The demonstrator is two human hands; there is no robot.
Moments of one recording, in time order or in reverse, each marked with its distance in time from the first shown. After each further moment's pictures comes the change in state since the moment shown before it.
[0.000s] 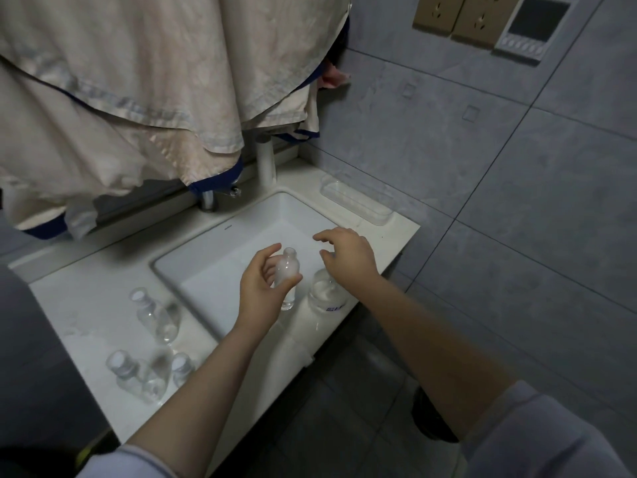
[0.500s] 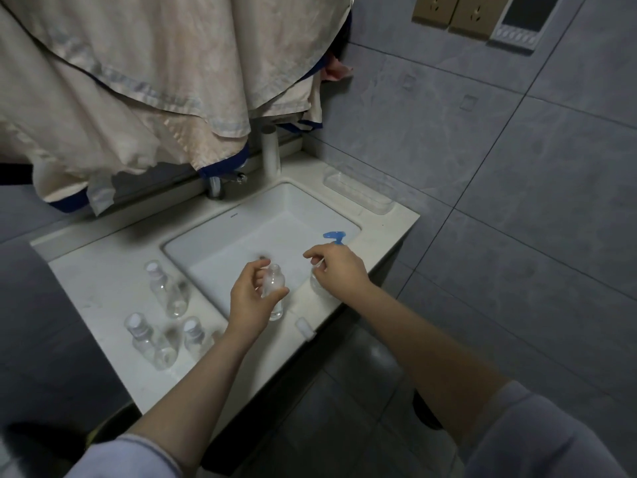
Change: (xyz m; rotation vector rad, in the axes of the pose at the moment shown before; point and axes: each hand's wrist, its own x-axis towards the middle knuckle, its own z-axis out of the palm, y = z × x) left_hand -0.044 -0.031 -0.027 0.223 0.030 -0.010; right_hand -0.052 -0.012 0.021 0.099 -0.170 0.069
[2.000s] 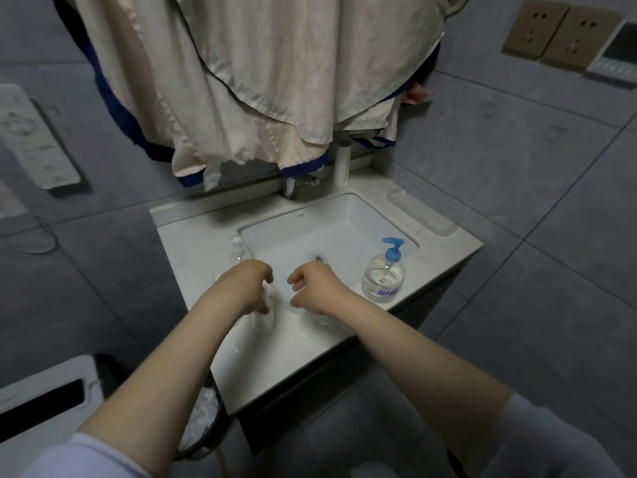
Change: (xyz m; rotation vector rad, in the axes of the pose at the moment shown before) left_hand -0.041 0.089 -0.114 1.087 -0.416 -0.316; right_hand -0.040 -0.110 0.045 0.083 -0.377 -0.119
